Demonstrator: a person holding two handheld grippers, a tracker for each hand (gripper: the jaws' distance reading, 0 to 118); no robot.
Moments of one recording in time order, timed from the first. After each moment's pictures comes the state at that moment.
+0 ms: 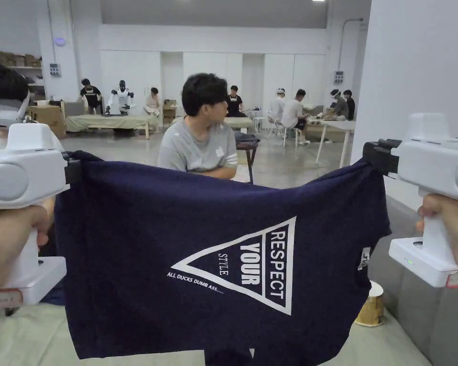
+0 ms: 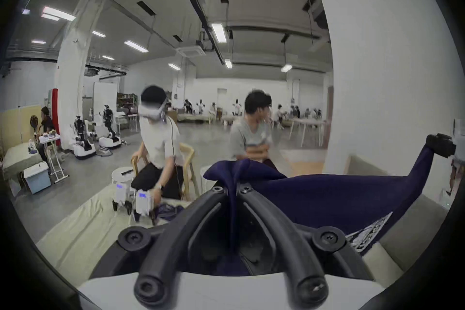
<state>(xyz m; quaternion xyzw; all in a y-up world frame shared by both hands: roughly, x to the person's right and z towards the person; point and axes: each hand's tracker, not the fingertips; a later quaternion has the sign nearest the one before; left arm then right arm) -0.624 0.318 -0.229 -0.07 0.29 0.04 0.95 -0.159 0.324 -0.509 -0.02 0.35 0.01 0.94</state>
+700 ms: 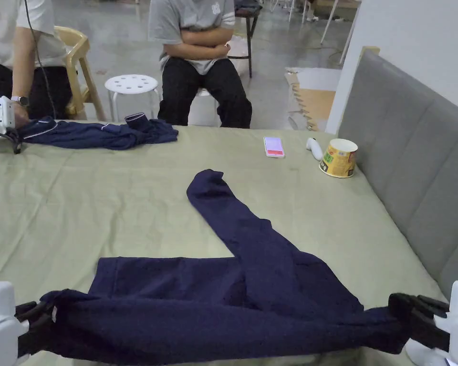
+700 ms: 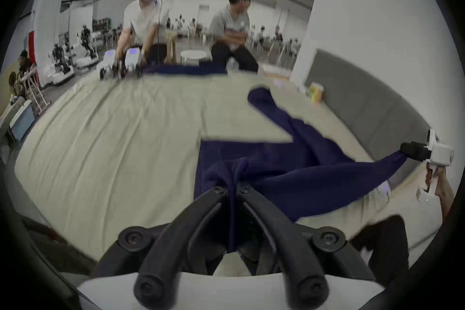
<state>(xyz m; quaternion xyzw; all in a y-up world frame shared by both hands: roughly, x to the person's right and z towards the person) -0.451 0.010 0.054 -0.34 0.19 0.17 0.91 0.062 0.016 -0.265 -0.33 0.36 0.04 0.87</state>
